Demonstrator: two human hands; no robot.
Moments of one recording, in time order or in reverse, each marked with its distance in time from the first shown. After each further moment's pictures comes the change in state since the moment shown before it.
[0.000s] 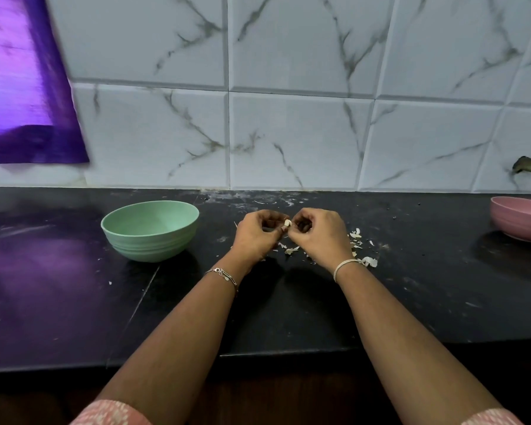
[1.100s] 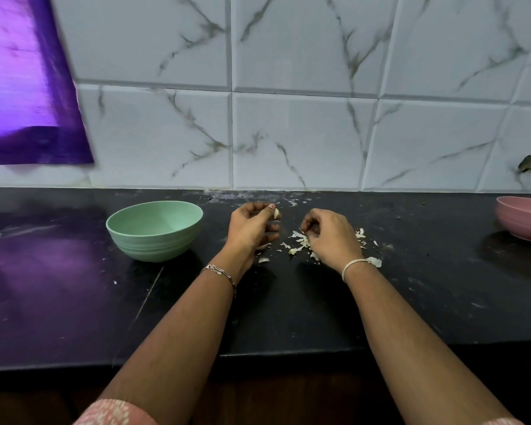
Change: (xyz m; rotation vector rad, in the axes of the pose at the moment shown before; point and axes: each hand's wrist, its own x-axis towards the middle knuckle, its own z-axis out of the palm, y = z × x) left_hand -0.003 0.017 -0.007 -0.506 0.152 -0.203; right_hand 0.001 0.008 -0.005 -0.124 -0.119 0.084
